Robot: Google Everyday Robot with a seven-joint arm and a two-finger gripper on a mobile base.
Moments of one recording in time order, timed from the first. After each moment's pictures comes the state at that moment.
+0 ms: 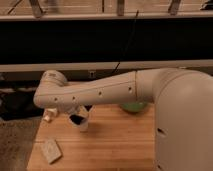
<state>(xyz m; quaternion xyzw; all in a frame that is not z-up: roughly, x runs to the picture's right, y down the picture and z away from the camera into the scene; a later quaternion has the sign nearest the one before) -0.128 0.121 0.696 -0.24 -0.06 -0.56 0.79</state>
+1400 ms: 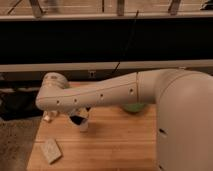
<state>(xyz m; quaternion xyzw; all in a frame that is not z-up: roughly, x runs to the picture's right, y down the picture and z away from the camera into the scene) -0.128 0.123 0.701 -0.23 -0.07 -0.57 0.79</state>
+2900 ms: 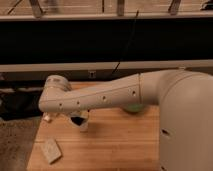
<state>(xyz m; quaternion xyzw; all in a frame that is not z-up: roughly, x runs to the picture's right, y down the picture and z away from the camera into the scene) -0.125 0.127 0.706 -0.21 -0.07 -0.57 0.79</state>
